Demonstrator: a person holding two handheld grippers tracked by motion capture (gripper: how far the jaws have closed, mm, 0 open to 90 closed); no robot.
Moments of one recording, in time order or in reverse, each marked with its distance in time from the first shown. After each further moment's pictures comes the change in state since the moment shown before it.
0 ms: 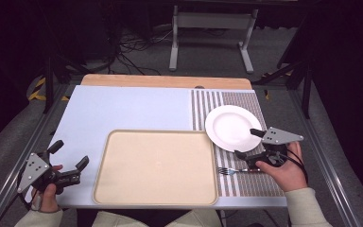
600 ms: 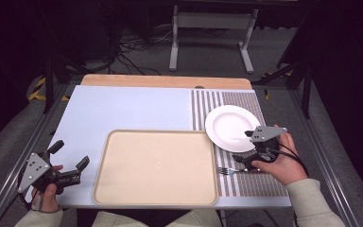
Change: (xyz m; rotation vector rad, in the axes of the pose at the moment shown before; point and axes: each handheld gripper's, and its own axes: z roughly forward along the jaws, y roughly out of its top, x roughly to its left) left arm 0.000 0.000 0.000 0.005 -0.003 0.001; right arm -0.002 0.012 0.016 0.241 0.075 -0.124
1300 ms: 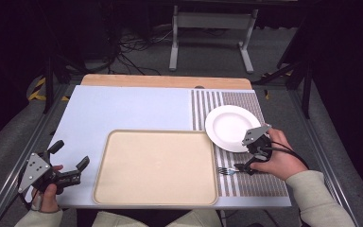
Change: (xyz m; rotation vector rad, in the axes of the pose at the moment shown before) left arm -0.001 0.000 0.000 0.001 -0.003 0.005; right arm -0.002 0.002 0.014 0.259 0.123 -0.062
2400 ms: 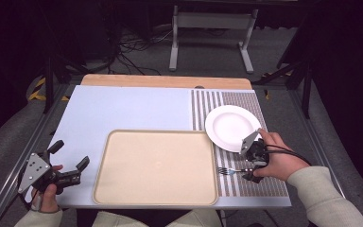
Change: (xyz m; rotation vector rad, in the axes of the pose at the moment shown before) left arm -0.001 0.001 0.000 0.000 0.003 0.007; right arm 0.009 -0.001 0.004 0.301 0.070 -0.091
